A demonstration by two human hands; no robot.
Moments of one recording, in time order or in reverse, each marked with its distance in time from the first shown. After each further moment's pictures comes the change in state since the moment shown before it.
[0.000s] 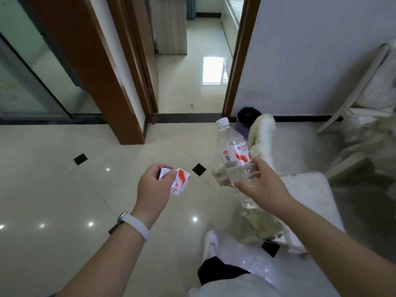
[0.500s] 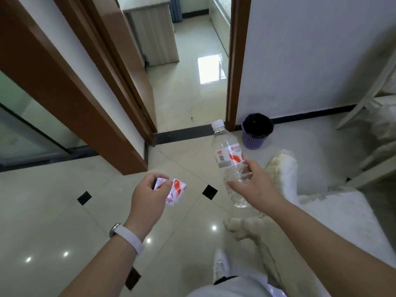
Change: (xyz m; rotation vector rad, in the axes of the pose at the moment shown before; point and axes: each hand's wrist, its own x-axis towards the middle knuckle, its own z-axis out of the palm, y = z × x) left_hand 0.211 0.065 0.067 0.168 -0.063 0.015; right_hand 0.236 -0.015 0.004 0.174 0.025 0.132
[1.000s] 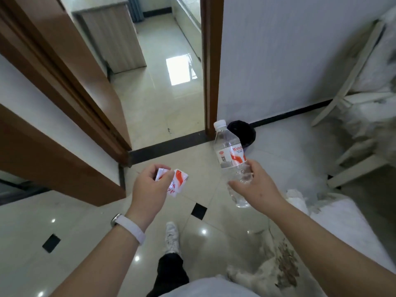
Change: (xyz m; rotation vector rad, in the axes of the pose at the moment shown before) left_hand 0.196 0.061 0.076 0.053 -0.211 0.119; right_hand 0.150 -0.034 -0.027 0.036 0.135 0.140
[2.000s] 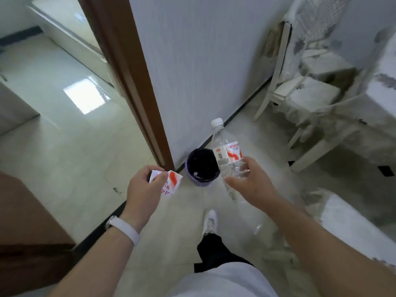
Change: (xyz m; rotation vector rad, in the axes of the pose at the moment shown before) left_hand 0.421 0.094 0.140 -0.003 -0.479 0.081; right_hand 0.315 -0.077 -0.039 0.102 0.467 0.279
